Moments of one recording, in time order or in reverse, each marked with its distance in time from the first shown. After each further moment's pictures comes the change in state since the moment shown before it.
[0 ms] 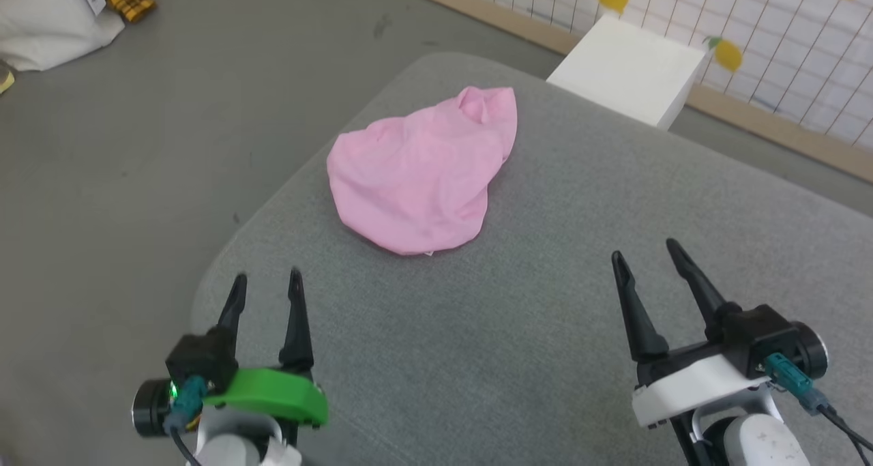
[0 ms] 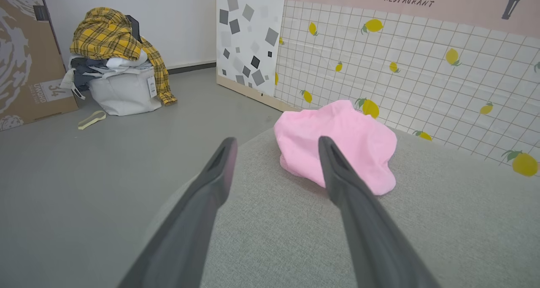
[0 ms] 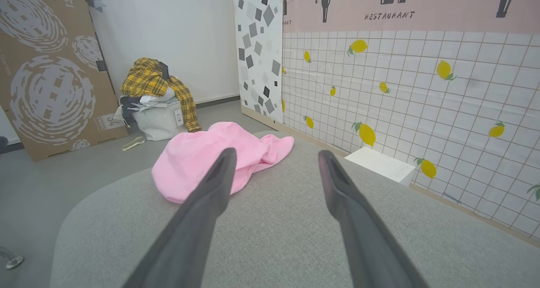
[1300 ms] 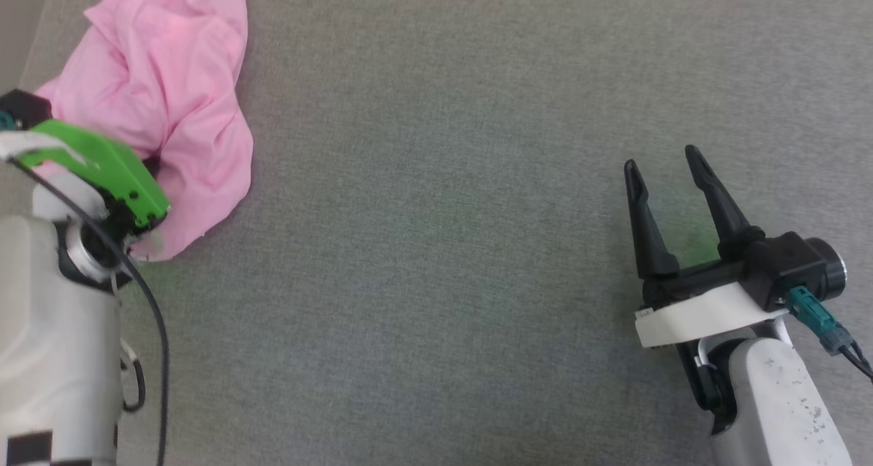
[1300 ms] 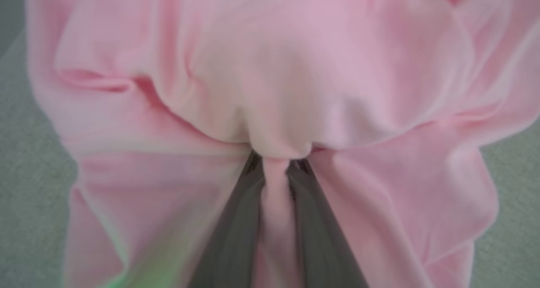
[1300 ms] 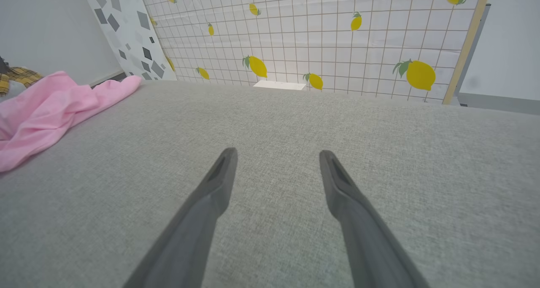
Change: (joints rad) left arm -0.628 0.247 0.155 0.405 -0.358 0.075 0.881; right arm -0.191 -0.003 -0.002 0.016 -0.006 0.000 -0.049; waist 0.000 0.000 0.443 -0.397
